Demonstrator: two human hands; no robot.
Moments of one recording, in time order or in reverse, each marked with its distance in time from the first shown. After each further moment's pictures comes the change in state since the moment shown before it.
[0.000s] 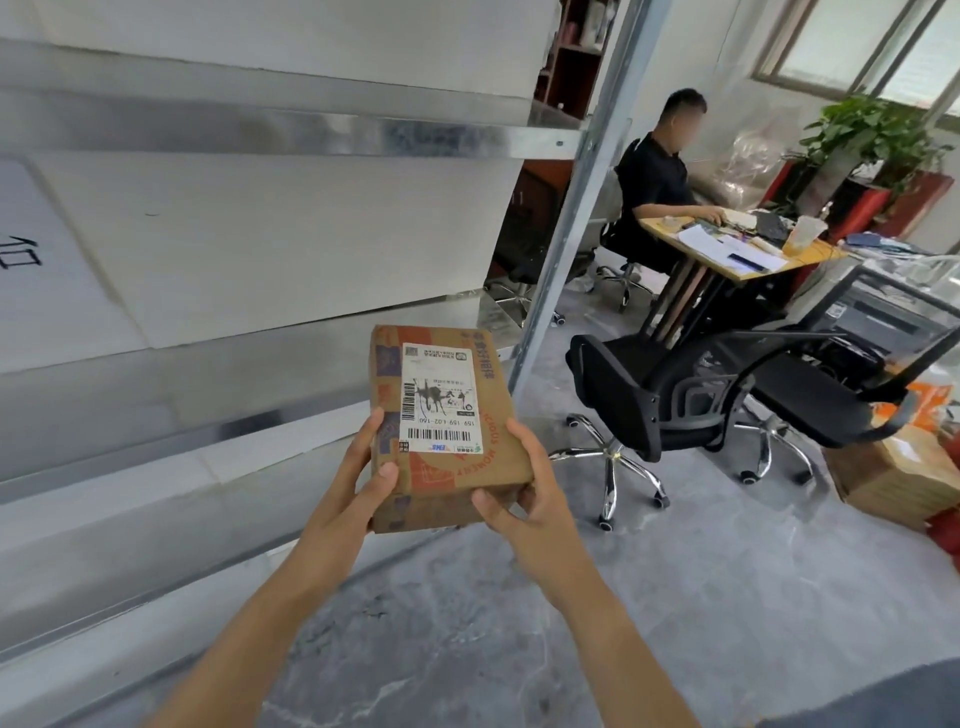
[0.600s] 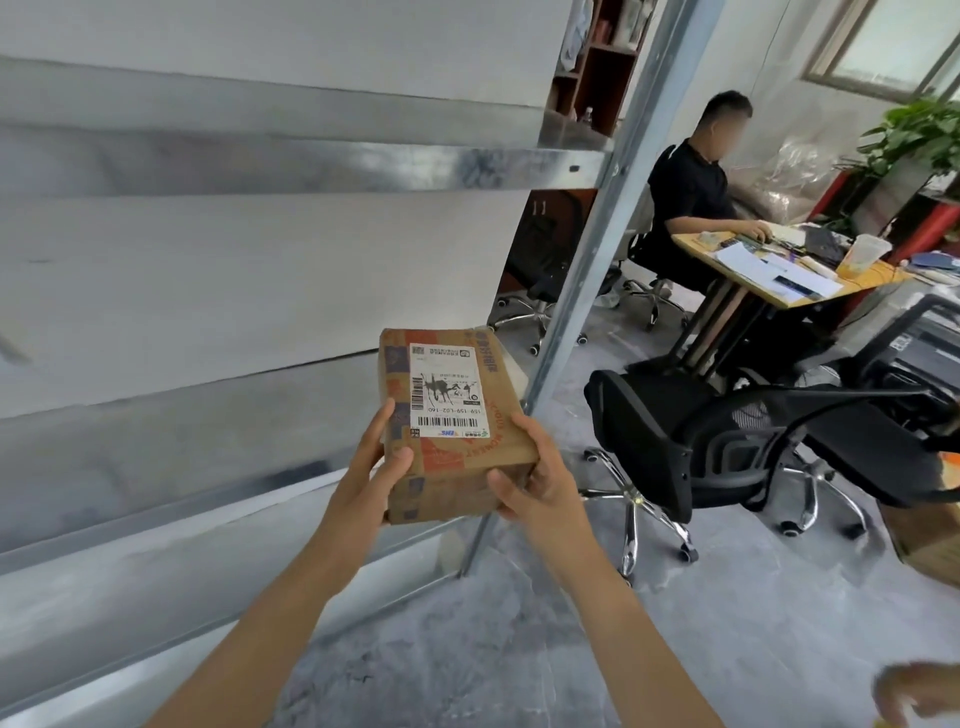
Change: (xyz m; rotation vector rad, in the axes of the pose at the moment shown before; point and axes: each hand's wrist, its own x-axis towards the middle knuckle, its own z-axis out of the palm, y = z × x) left_hand 0.180 -0.011 0.026 -0.036 0.142 -0.072; right_hand 0.180 0.041 -0.063 0.005 0.001 0.006
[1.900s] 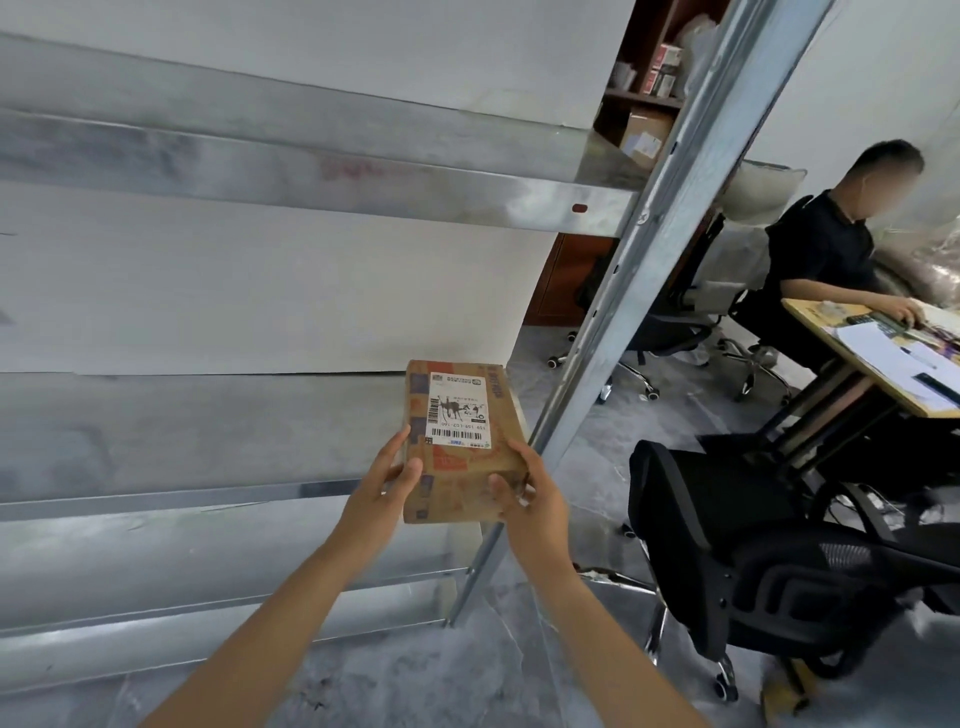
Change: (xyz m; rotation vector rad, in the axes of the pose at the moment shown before) left_hand 0.130 -0.059 0.073 0.231 0.315 -0.084; right_hand 0.141 0.064 -0.074 -0.104 -0.071 -0.009
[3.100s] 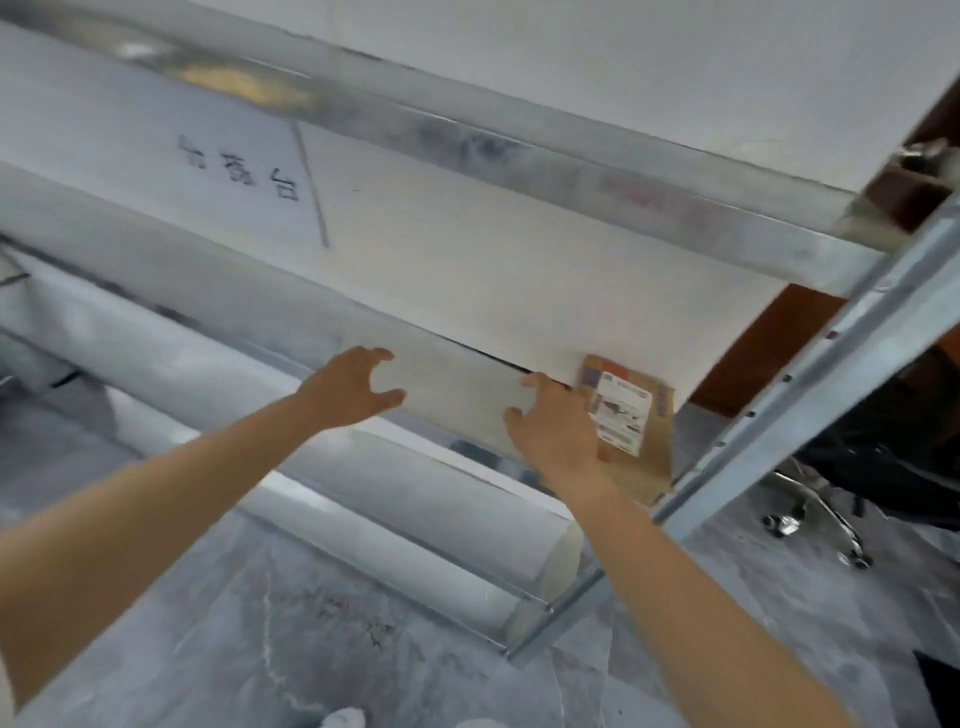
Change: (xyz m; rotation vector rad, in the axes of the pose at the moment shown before) left_hand -0.074 0.022 -0.163 0.820 0.520 -0.119; right_hand 0.024 -0.117 0.095 -0.803 -0.526 -0.313
